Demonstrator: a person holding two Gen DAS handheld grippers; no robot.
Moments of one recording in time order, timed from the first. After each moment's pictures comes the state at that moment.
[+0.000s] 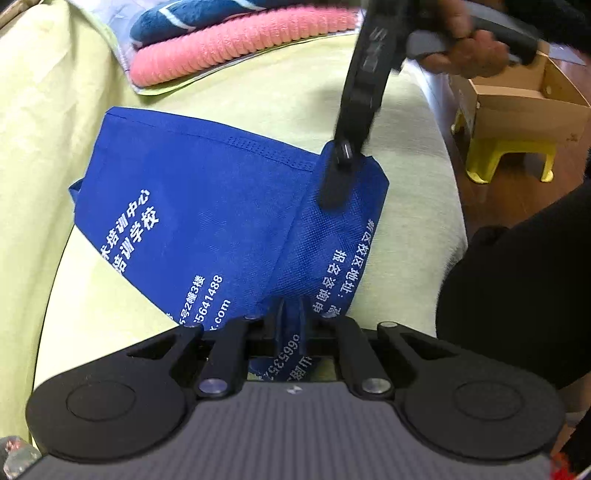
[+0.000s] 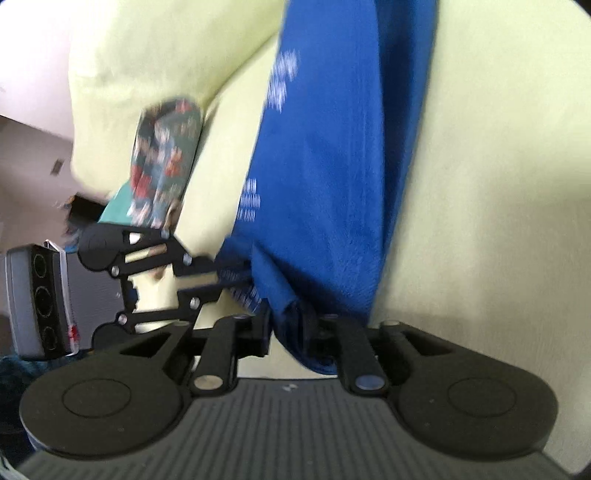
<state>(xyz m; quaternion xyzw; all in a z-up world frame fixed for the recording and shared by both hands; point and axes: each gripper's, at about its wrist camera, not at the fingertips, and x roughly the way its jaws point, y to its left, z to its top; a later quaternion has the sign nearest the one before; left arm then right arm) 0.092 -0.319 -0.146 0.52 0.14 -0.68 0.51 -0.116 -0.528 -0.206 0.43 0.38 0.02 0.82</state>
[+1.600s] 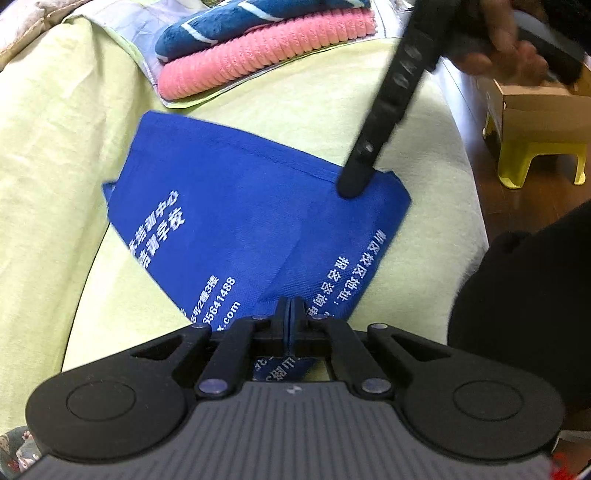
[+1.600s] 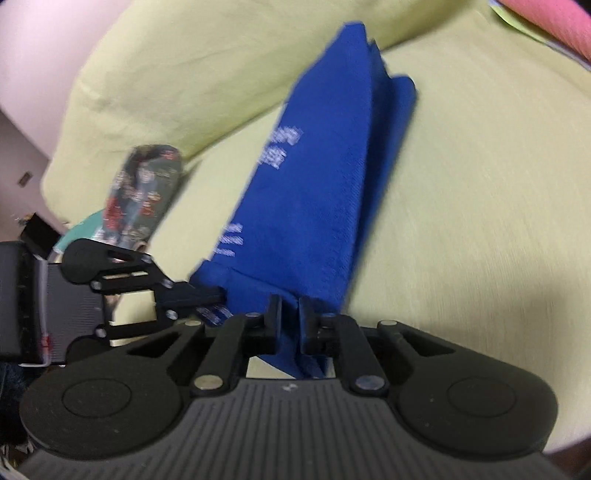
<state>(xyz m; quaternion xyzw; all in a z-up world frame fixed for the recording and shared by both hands) 0.078 -0.313 -0.151 0.51 0.10 -0.65 0.55 -0.148 -0.492 -0.193 0.35 0.33 -0.08 0.87</state>
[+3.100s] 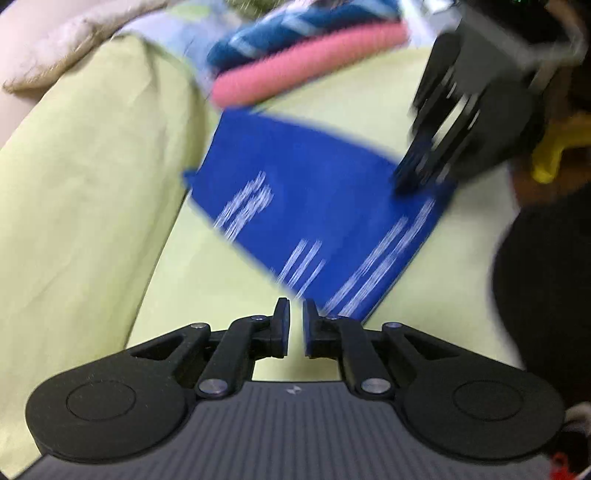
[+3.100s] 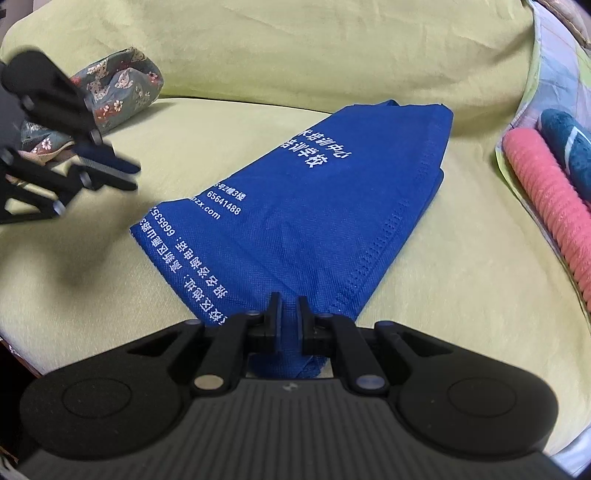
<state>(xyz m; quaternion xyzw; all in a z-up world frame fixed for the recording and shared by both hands) 0.092 -0.272 -0.120 0.51 0.04 -0.63 0.59 -0.119 -0.391 -0.179 0.04 0.37 -0.20 0.91</state>
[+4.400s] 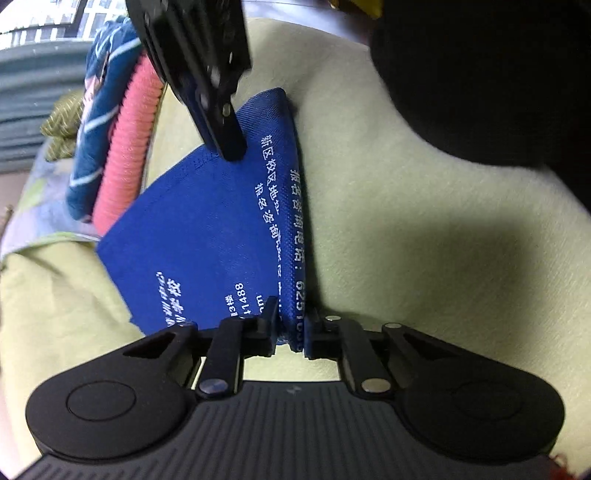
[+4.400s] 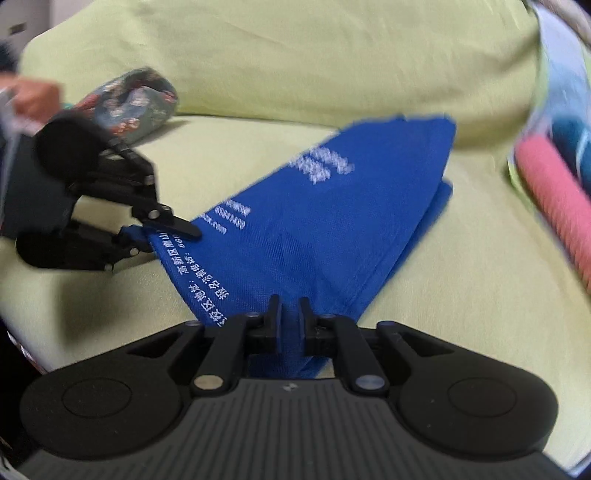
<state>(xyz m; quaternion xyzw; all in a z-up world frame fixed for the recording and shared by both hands) 0.090 -0.273 -0.197 0.71 -0.23 -0.59 0.32 -0.139 -0.401 -0.174 0.02 0.33 -0.16 0.93</state>
